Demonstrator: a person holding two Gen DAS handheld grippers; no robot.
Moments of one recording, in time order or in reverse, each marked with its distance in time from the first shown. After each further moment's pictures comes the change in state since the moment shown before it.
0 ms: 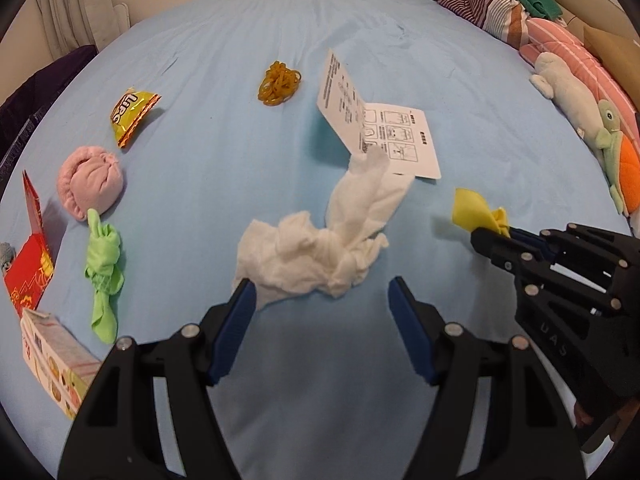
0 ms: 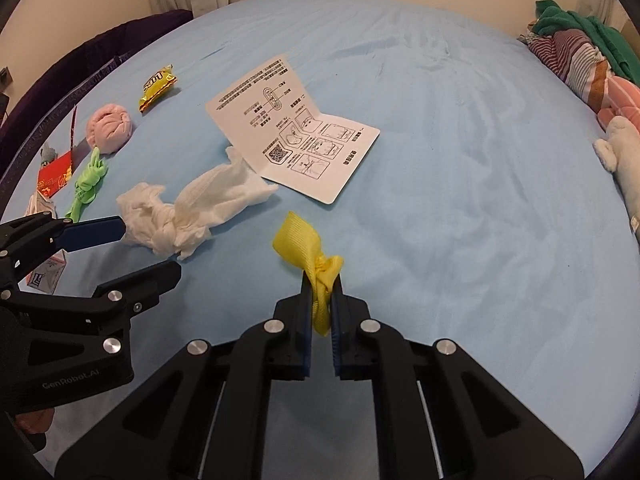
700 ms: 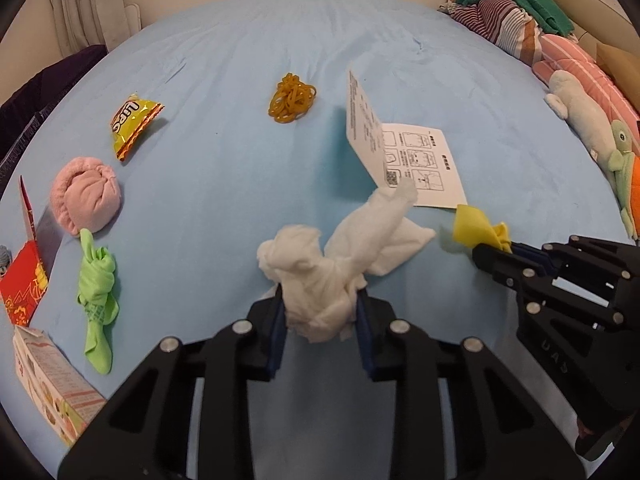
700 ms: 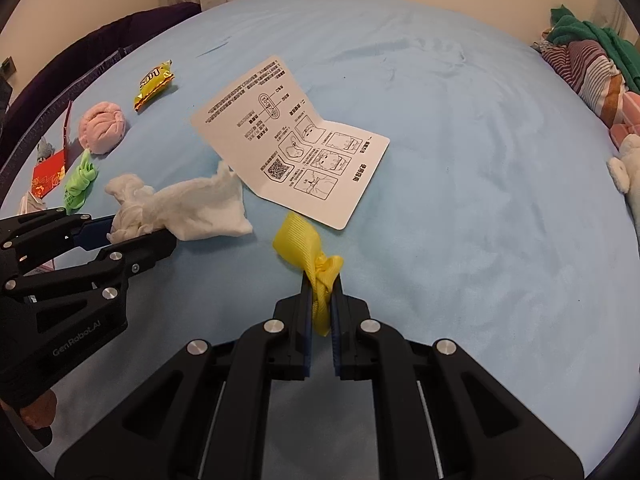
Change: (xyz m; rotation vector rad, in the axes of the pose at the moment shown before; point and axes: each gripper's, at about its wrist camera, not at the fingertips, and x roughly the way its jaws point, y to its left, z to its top) left arm 0.009 0.002 0.010 -0.034 -0.053 0.022; right arm 0.013 0.000 0.014 -0.045 0.009 0.013
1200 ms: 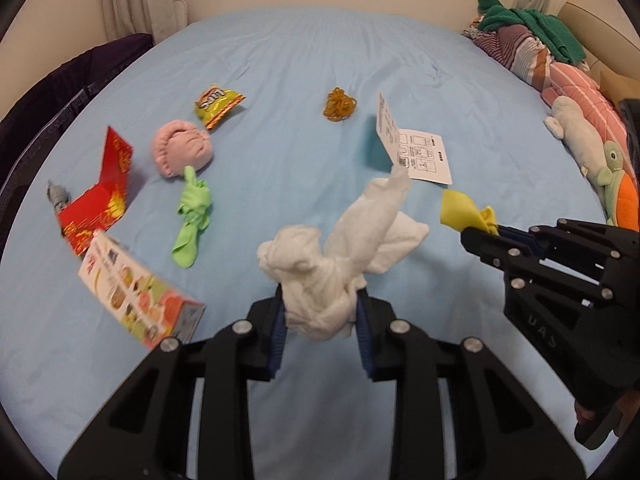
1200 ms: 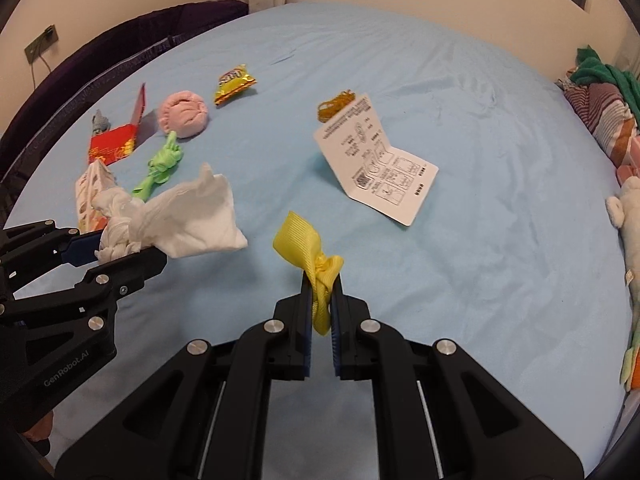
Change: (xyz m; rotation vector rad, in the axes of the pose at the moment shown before) left arm -0.096 0.022 -0.054 -0.117 -0.038 0.062; right arm -0.067 0.062 -0.011 -0.133 -0.029 0.052
